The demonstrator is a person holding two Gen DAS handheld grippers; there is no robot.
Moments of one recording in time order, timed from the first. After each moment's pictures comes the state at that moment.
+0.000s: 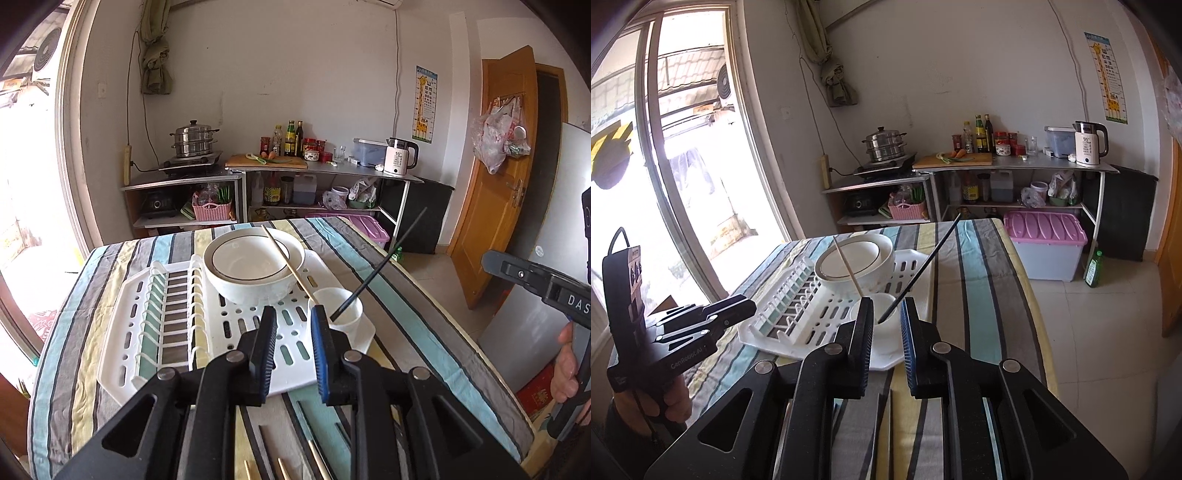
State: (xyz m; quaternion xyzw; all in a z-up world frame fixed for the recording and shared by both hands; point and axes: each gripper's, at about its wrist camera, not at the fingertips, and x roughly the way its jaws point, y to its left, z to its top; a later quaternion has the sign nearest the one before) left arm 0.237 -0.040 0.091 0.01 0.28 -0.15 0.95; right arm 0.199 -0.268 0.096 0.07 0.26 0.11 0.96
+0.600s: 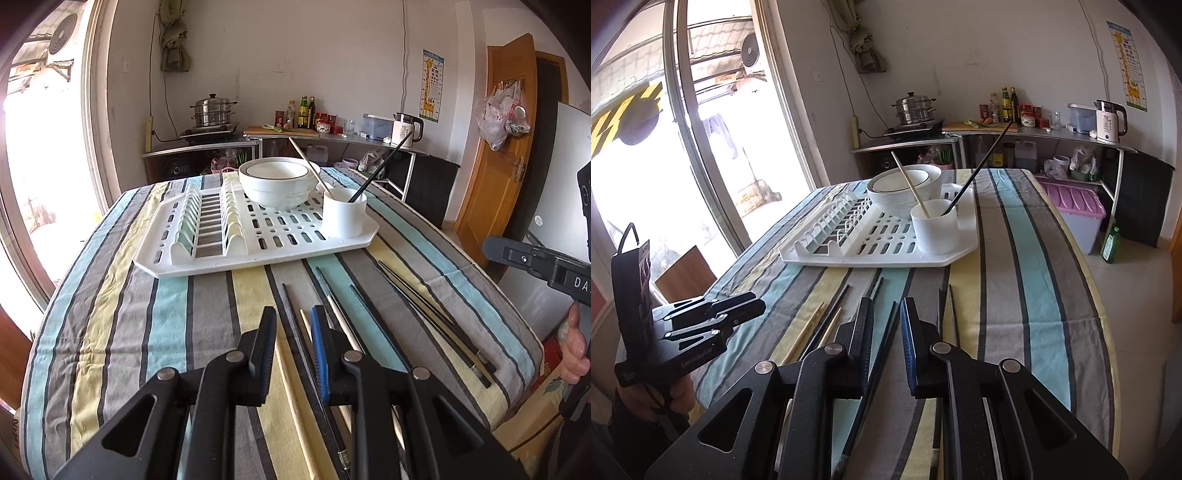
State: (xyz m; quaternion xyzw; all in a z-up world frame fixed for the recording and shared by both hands) left arm 0.136 0.004 0.026 0.02 0.32 -0.13 0.94; right arm 0.125 -0.216 0.035 0.06 0.31 0.15 0.94
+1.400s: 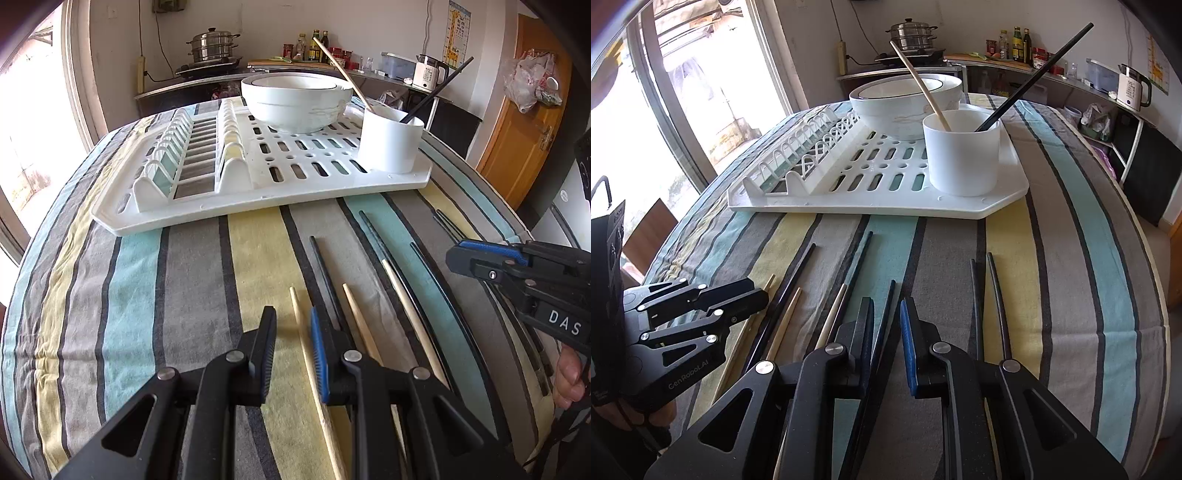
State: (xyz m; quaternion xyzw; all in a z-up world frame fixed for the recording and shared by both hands) left arm 0.210 0.002 -0.043 0.03 0.44 -0.11 0.89; right arm 0.224 -0.168 -0.044 0.02 0.44 0.13 0.89
